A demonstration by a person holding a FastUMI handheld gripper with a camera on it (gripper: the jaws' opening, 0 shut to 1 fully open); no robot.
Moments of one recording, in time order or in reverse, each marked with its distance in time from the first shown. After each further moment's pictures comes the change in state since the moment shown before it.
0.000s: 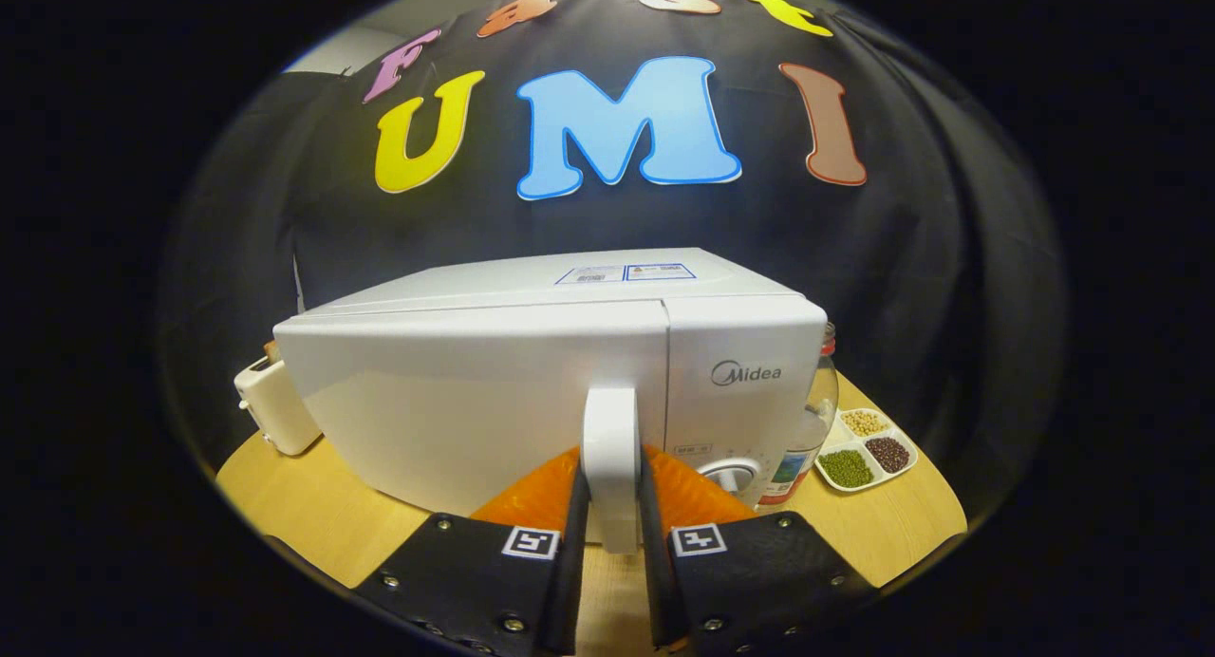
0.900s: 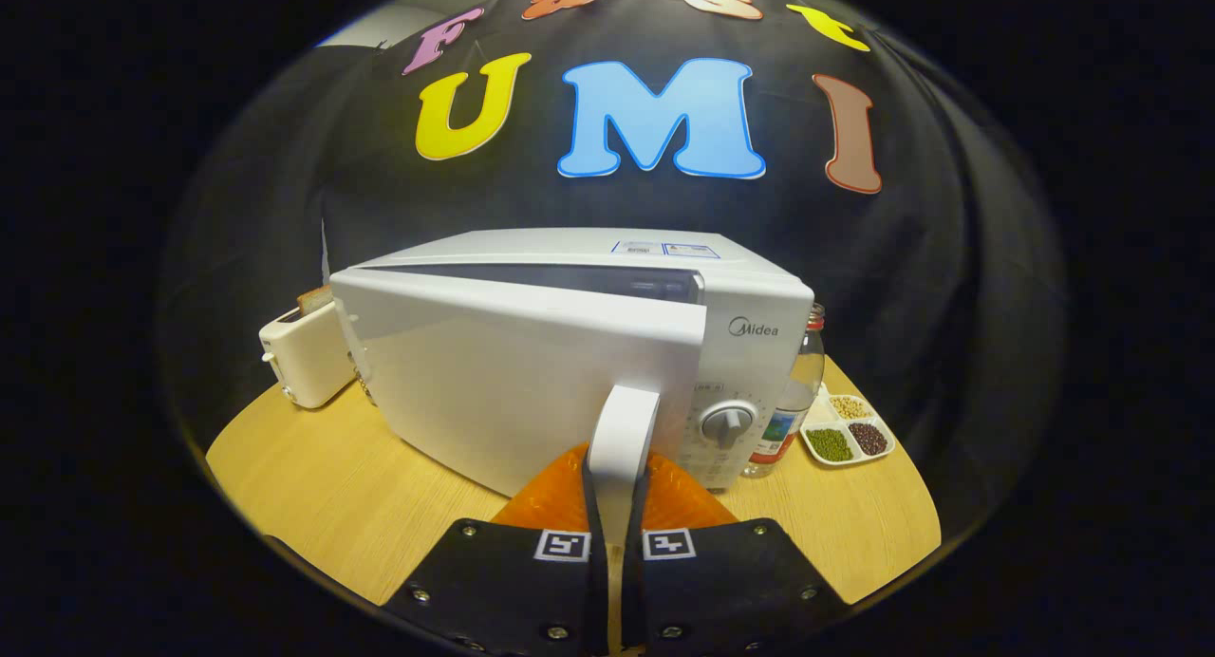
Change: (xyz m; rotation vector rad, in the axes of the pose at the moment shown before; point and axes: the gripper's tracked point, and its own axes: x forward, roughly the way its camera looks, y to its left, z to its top) arm -0.070 0.025 -0.028 -0.079 0.097 0.024
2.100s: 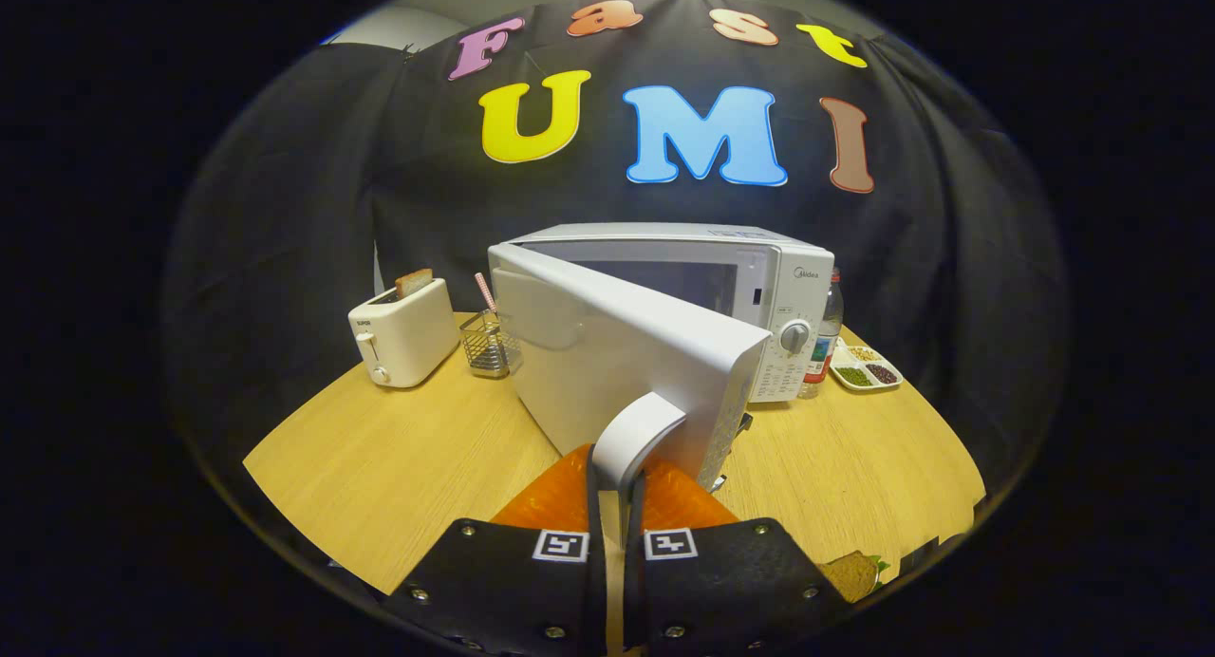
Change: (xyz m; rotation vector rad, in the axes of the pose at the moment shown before) arm -0.119 0.142 -0.053 0.034 -0.023 0.025
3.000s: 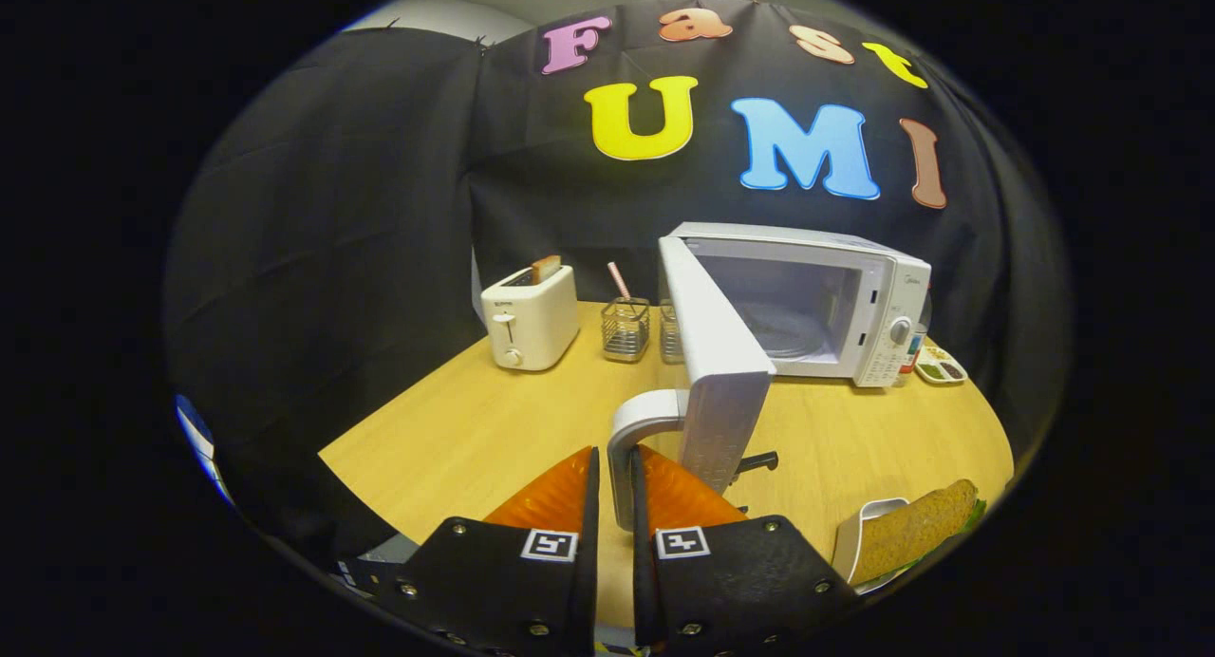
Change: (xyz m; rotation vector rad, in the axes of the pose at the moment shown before) arm -0.058 0.163 -0.017 -0.046 0.004 0.222
